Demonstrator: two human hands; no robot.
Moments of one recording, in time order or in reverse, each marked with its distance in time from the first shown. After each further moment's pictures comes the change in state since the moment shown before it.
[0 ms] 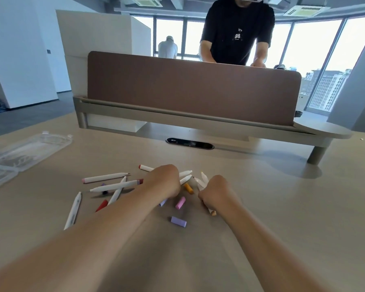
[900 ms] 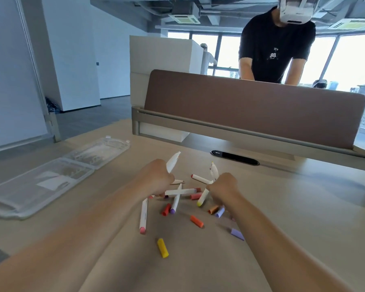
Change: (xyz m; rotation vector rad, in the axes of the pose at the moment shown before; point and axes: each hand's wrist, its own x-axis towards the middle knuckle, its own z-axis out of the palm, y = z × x) left_hand -0.043 -0.152 -0.061 -0.449 0.136 -0.172; right_hand -0.020 -0.116 0.041 0.168 -0.065 -0.122
